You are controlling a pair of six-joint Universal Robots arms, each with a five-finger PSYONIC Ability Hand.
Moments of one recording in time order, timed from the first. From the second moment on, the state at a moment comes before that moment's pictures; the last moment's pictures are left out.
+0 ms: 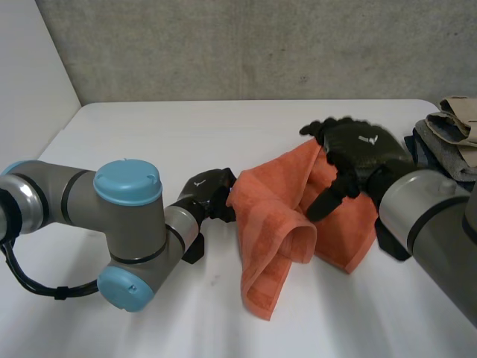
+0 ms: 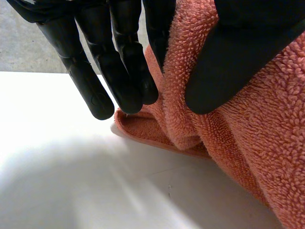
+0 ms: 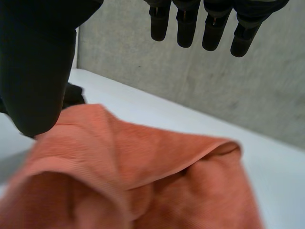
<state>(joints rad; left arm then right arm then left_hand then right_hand) 4.10 -2.25 -1.36 3.33 -1.51 2.80 2.14 -1.47 1.49 0.25 1.61 3.20 1.16 1.19 1.19 1.20 0.96 0.25 0.21 0.21 0.21 0.05</state>
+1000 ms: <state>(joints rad) 4.22 -2.08 -1.46 3.35 -1.60 2.82 2.29 -1.46 1.37 0.03 1.63 2.99 0.23 0.21 0.22 0.21 0.06 1.13 1.18 1.19 1.19 0.99</state>
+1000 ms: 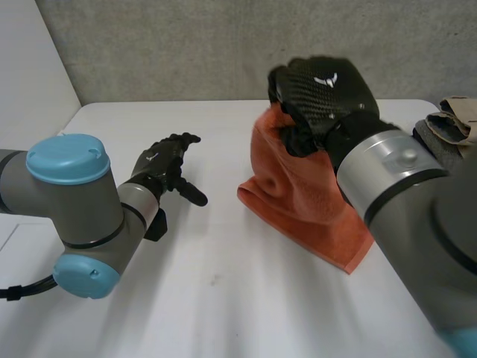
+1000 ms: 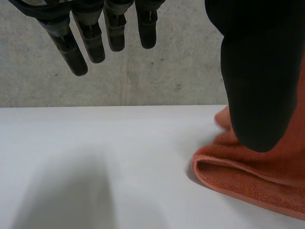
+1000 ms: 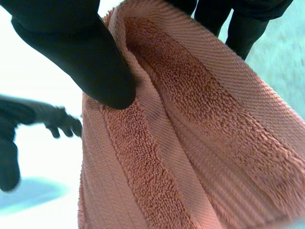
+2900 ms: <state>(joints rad) 4.52 -1.69 -1.61 2.97 -1.26 3.15 1.97 -1.37 1.45 0.27 1.54 2.56 0.22 0.22 0.22 0.22 0.06 0.29 0.31 0.31 0.30 0.14</state>
